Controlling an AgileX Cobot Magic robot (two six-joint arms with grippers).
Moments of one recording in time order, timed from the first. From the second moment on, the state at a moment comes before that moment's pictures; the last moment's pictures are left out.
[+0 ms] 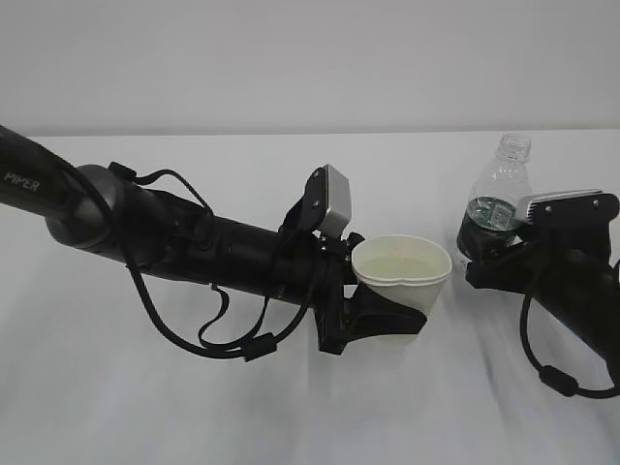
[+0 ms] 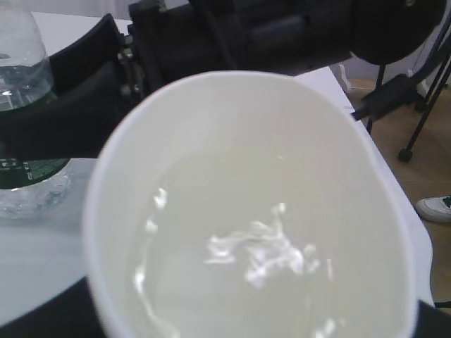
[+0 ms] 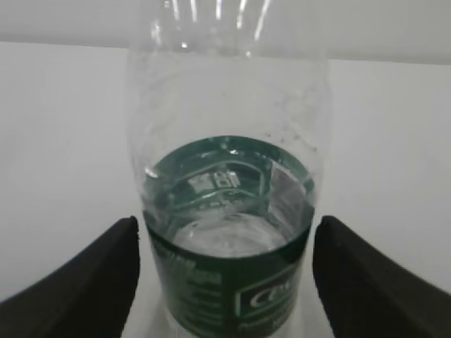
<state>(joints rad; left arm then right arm) -0.57 2.23 -1.22 1.33 -1.03 -0.77 0.14 2.07 -0.55 -0.06 -1.15 -0.03</state>
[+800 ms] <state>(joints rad) -0.57 2.23 -1.22 1.25 -1.03 -0.77 0.14 1.74 -0.25 -0.06 -1.15 0.00</state>
